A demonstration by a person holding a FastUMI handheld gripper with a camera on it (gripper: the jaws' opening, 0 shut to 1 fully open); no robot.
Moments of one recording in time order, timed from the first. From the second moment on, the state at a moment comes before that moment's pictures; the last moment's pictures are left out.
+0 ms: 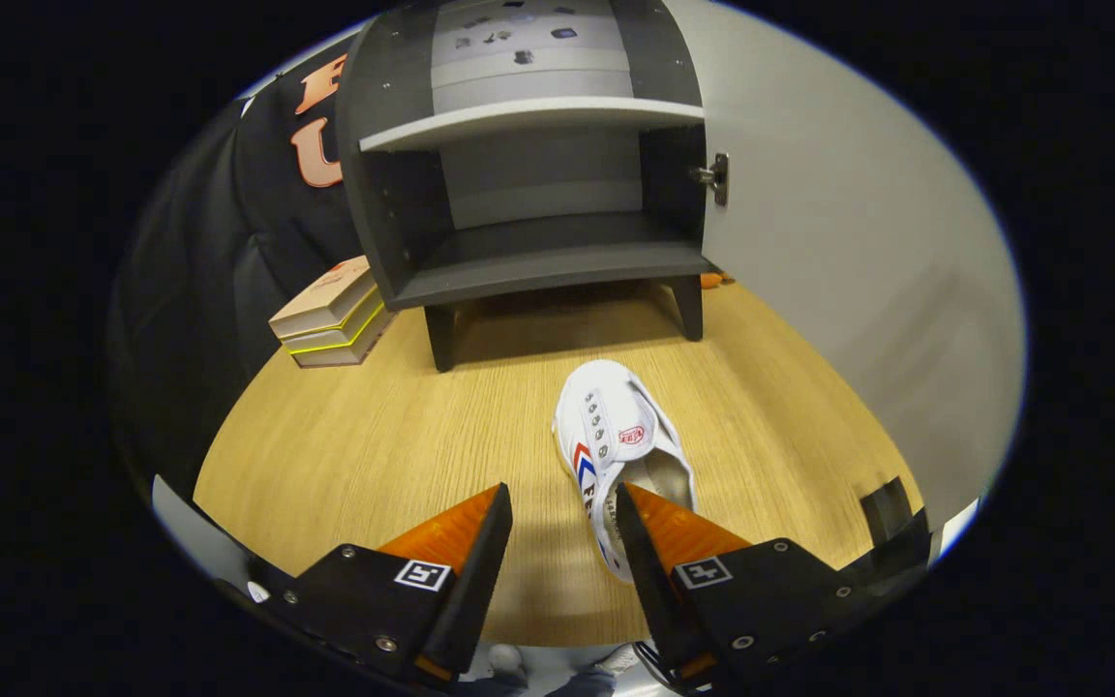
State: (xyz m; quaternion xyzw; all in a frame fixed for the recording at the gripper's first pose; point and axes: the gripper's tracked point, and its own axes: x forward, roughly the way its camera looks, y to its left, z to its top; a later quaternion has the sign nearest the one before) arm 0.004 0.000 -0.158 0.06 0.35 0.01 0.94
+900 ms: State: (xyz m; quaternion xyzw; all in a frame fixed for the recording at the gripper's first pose) arm 0.012 -0.008 -0.185 0.07 0.40 -0.01 0.92
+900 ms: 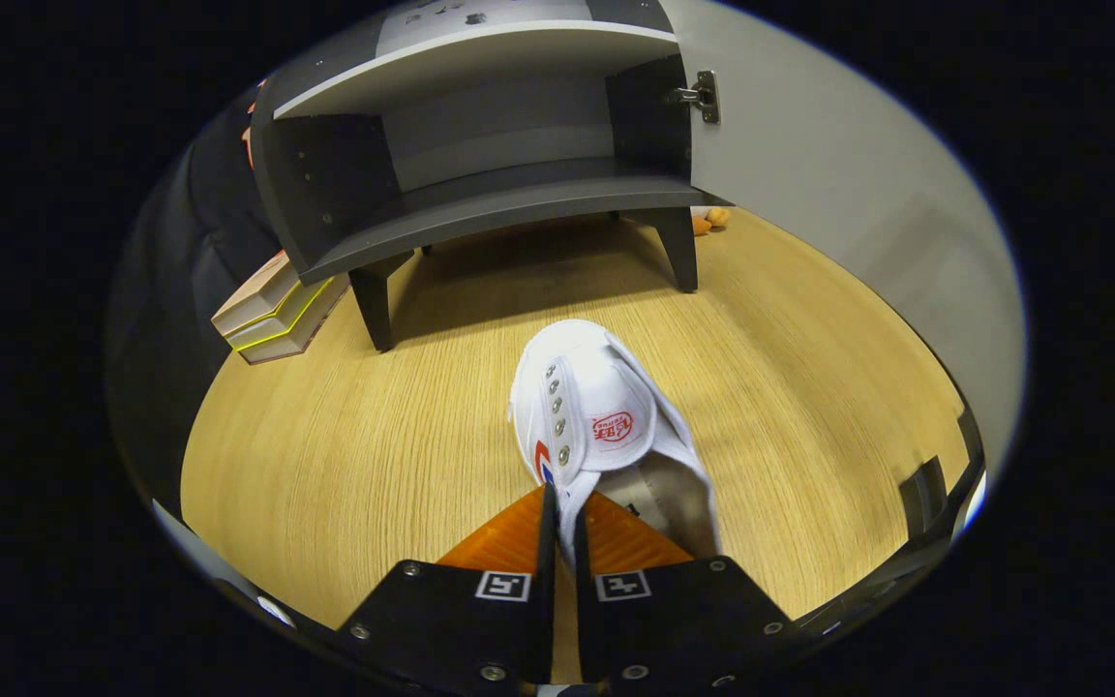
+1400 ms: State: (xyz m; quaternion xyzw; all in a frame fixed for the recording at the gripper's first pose) arm 0.015 0.000 -0.175 0.04 0.39 0.03 0.92
